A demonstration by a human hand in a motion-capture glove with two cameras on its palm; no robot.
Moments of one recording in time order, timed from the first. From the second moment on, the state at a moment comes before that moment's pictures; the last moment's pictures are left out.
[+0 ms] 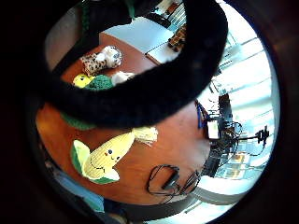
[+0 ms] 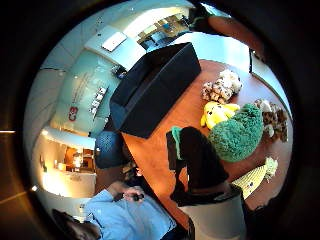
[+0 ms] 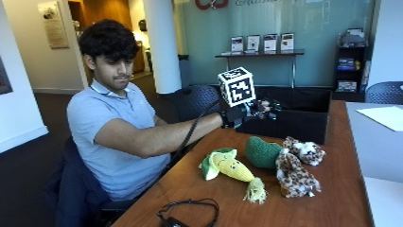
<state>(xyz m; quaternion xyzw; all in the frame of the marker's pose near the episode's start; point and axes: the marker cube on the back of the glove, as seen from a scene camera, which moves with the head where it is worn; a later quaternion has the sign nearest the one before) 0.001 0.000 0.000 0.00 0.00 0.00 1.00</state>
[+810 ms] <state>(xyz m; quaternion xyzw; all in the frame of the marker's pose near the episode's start) -0.005 -0.008 0.047 -0.12 0.06 0.07 0.99</state>
